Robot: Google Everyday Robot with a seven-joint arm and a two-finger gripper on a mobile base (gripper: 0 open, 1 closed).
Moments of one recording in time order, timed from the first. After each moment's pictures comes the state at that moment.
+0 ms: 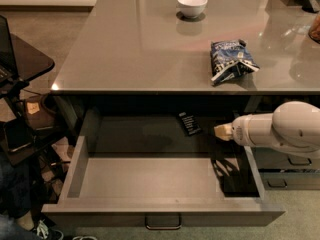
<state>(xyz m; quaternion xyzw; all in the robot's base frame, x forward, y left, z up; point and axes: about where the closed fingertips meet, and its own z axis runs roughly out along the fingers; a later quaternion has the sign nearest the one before) 0.560 -0.206 0.693 -0.14 0.91 0.16 0.34</state>
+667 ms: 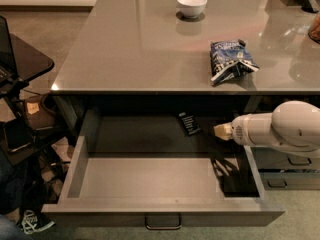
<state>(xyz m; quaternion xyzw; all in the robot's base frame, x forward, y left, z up) 0.563 -0.205 0.692 -0.14 0.91 0.16 0.35</state>
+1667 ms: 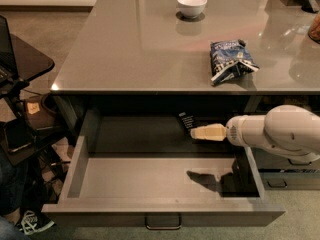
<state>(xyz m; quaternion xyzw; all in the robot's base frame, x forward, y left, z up) 0.568 -0.194 0.692 -0.11 0.91 0.16 0.36</state>
